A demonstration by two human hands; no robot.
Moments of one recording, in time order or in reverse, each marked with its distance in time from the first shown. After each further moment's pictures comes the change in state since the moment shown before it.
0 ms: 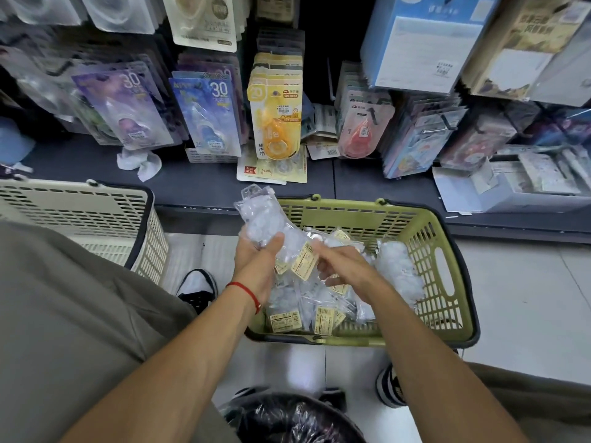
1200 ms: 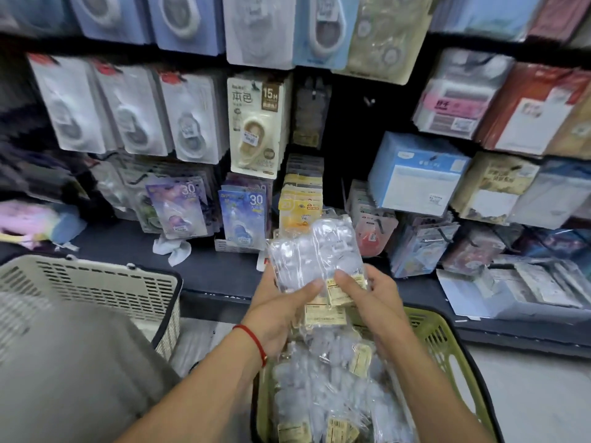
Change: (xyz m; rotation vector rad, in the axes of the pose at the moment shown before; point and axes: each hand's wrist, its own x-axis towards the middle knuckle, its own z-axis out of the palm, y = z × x) left_hand -0.031 0.115 0.030 0.116 -0.306 0.082; right_hand -0.059 -0.126 -0.019 0.262 0.182 -0.515
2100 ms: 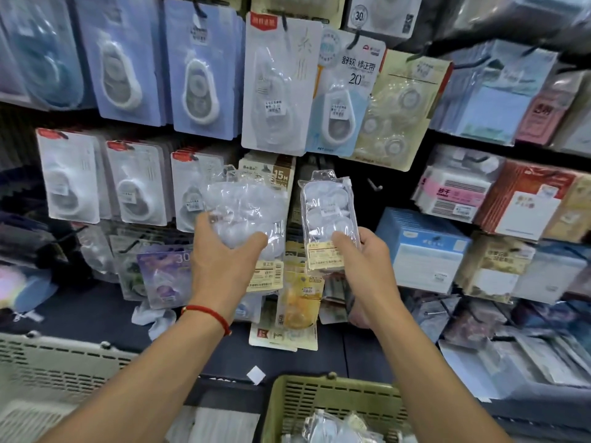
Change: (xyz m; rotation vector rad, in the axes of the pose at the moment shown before) left_hand 0.044 0.180 -0.024 0.351 0.523 0.545; right_hand 0.094 -0.149 0.059 -0.088 0.174 -0.313
